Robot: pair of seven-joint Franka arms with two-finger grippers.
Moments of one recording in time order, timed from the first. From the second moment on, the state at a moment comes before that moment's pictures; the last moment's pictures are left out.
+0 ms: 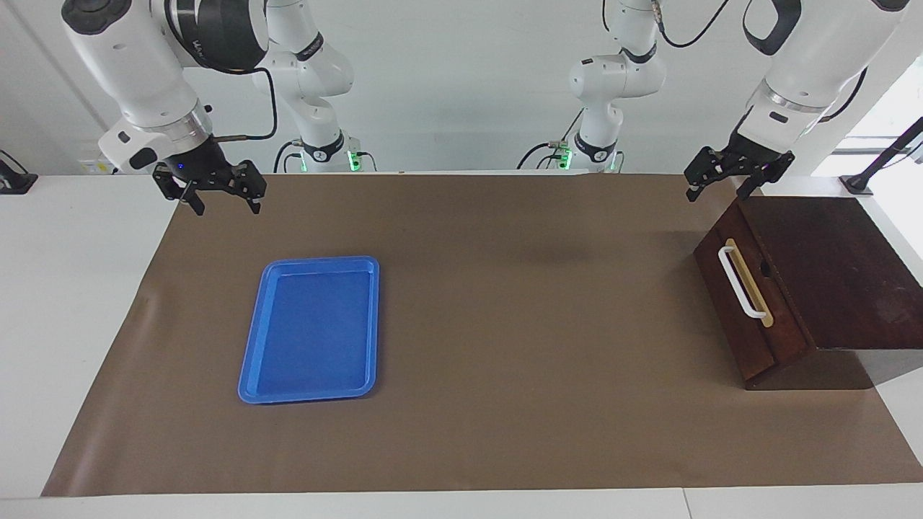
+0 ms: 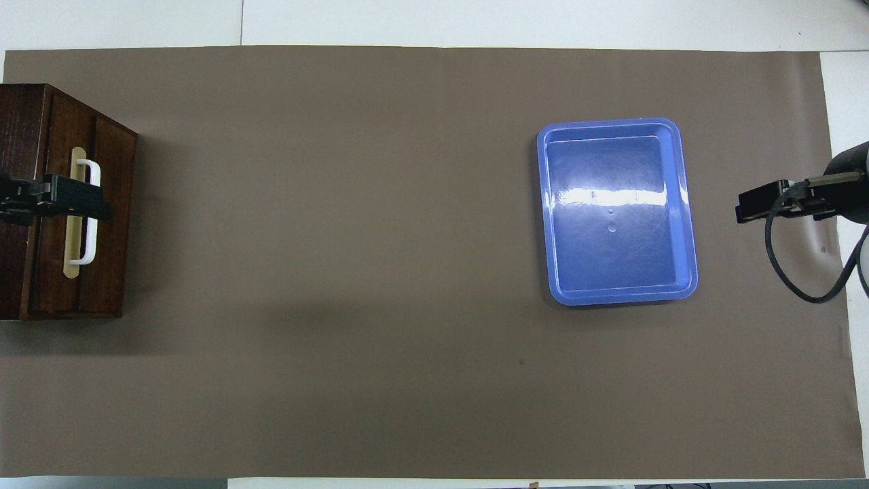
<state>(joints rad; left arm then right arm) 0.02 -0.04 -0.08 -1.62 -0.04 1.58 -0.03 0.01 -0.02 -0.02 -1.67 -0.01 1.62 -0.02</state>
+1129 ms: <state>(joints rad) 0.02 -0.02 -0.08 -1.74 0.14 1.82 -0.08 0.01 -0.02 -0.01 -1.67 0.00 1.62 -0.05</state>
